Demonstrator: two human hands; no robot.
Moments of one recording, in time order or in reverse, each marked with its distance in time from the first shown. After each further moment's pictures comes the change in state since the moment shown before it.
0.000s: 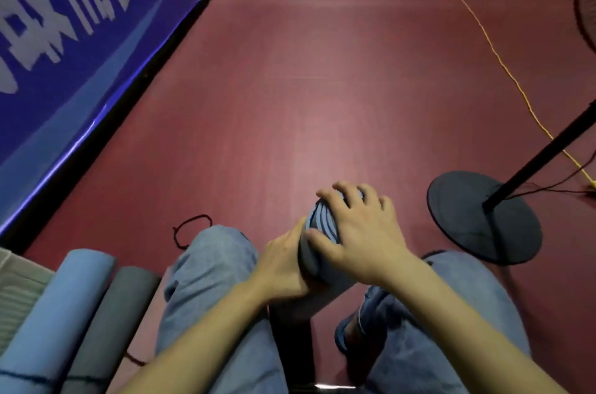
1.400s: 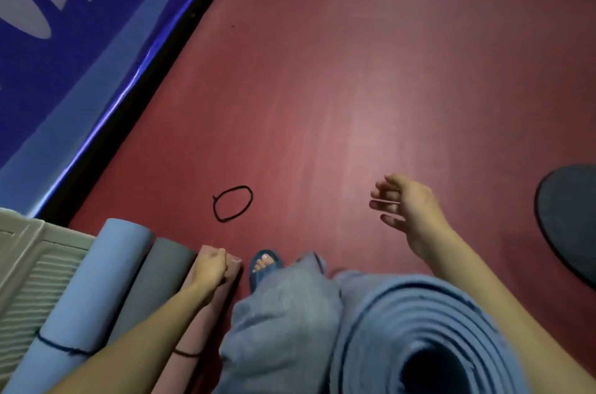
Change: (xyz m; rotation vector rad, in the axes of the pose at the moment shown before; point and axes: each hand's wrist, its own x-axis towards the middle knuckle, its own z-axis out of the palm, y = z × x) left_hand 0.004 -0.312 0.025 -0.543 0.414 -1.262; right_hand 0.199 0.044 0.123 1.439 -0.210 0.703
